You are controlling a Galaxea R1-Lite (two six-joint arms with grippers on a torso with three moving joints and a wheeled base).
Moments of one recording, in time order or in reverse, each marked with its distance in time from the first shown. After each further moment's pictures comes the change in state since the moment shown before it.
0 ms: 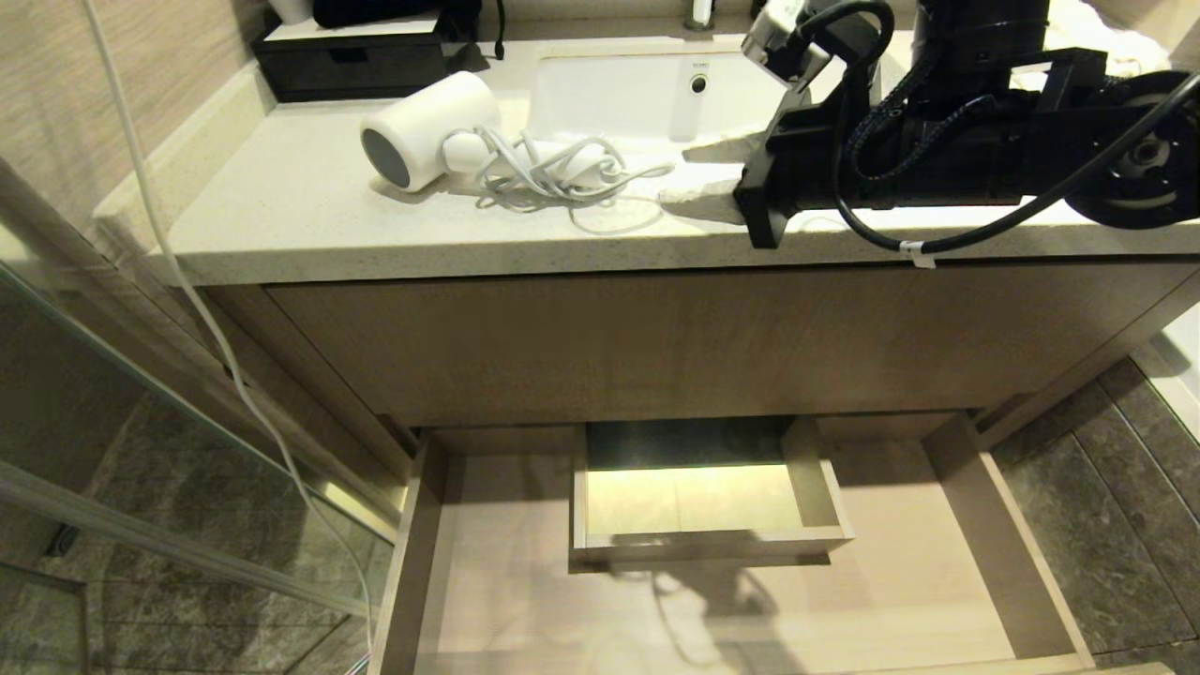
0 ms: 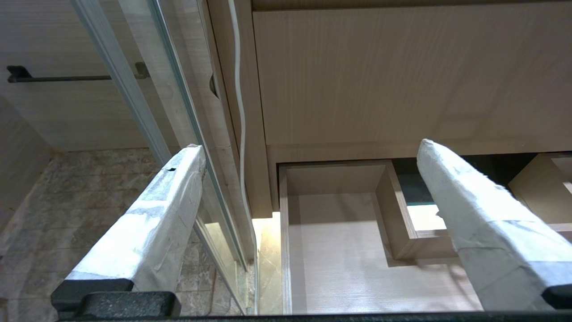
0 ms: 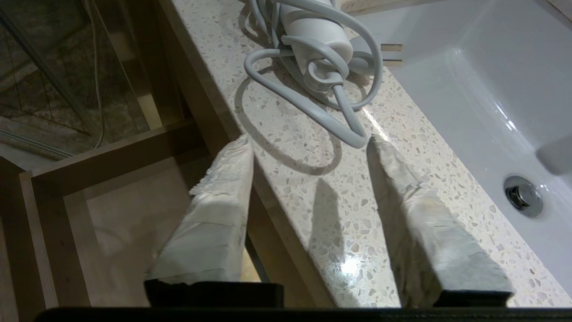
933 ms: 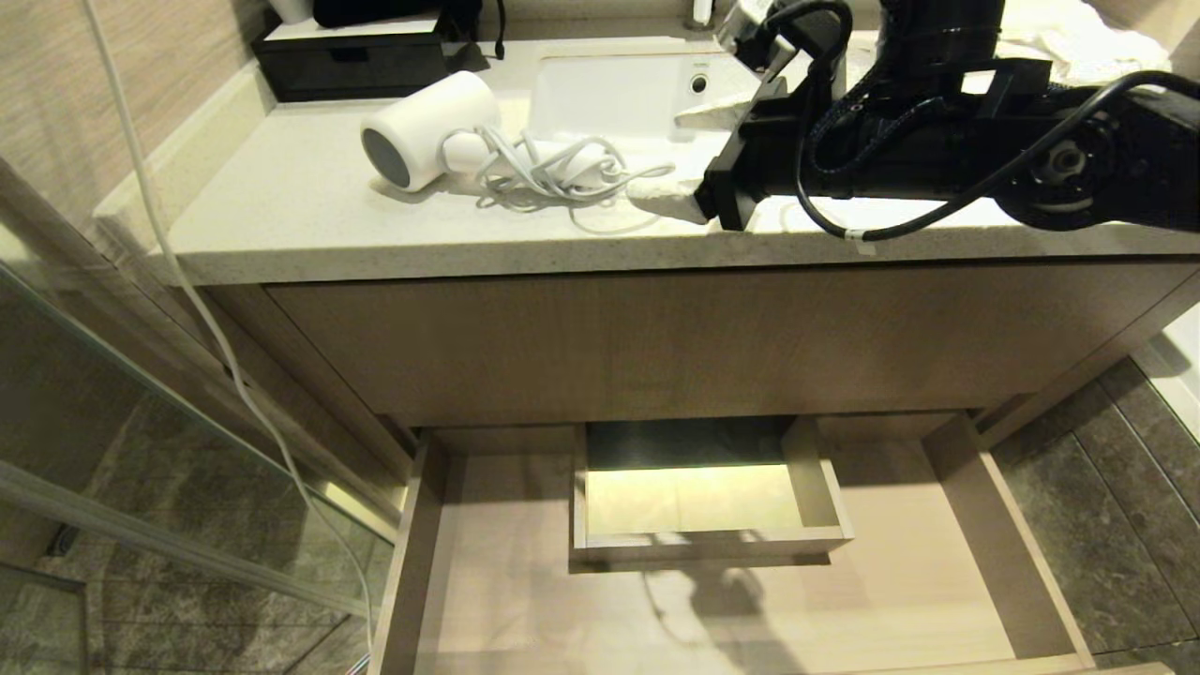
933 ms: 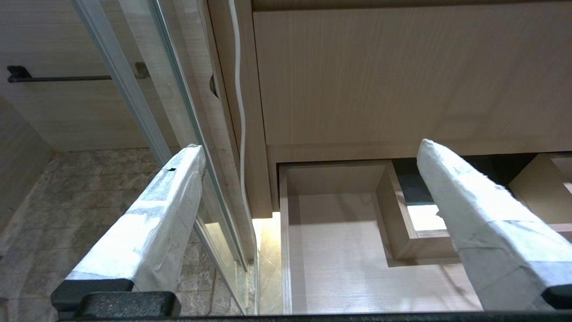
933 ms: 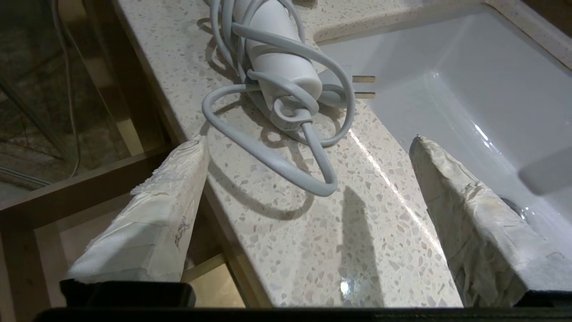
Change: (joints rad) left arm 0.000 0.000 0.000 0.000 0.000 0.000; right arm 0.002 0.092 -0.101 -0.076 -0.007 0.028
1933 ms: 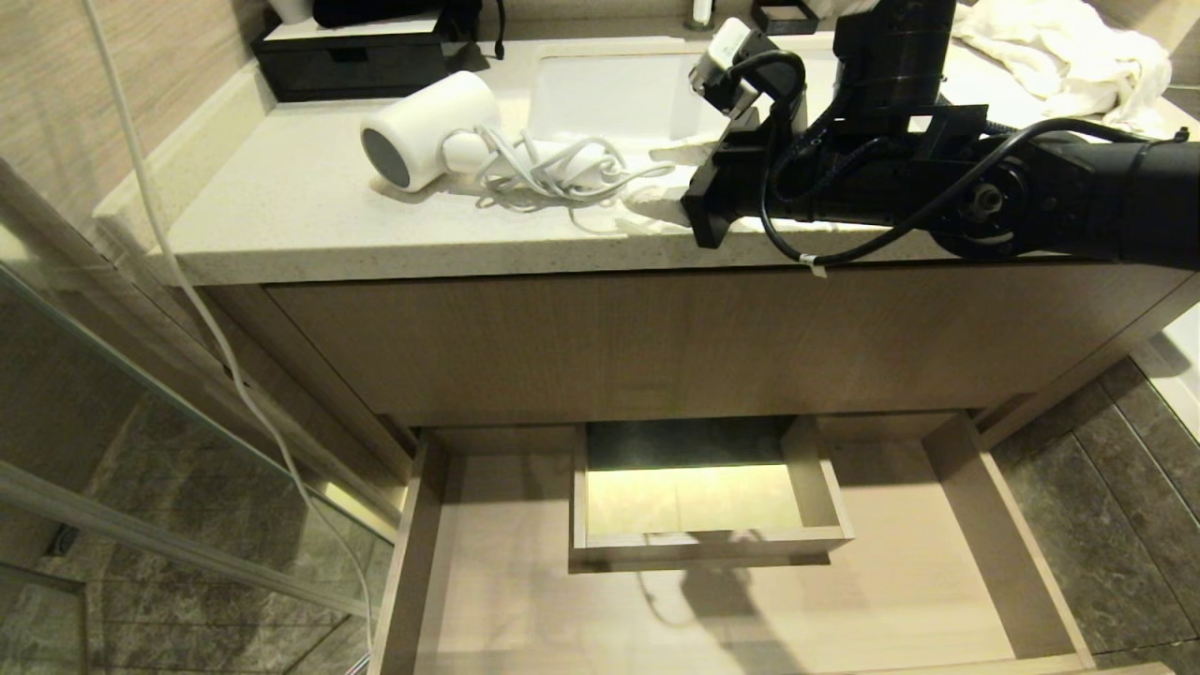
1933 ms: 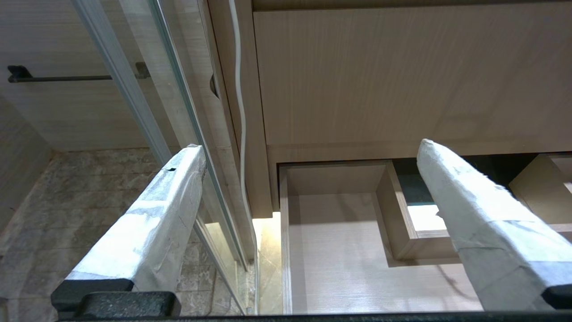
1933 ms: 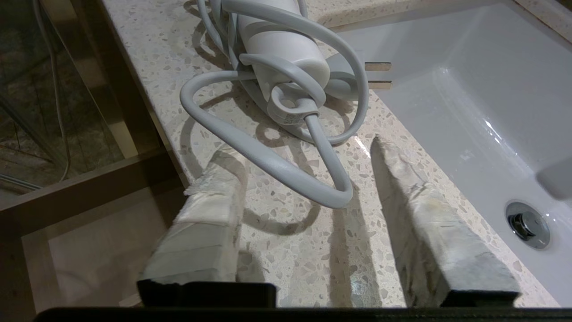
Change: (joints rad) left arm 0.000 0.000 0.000 0.000 0.000 0.000; right arm -0.002 0.066 -0.003 -0.072 0.005 0.004
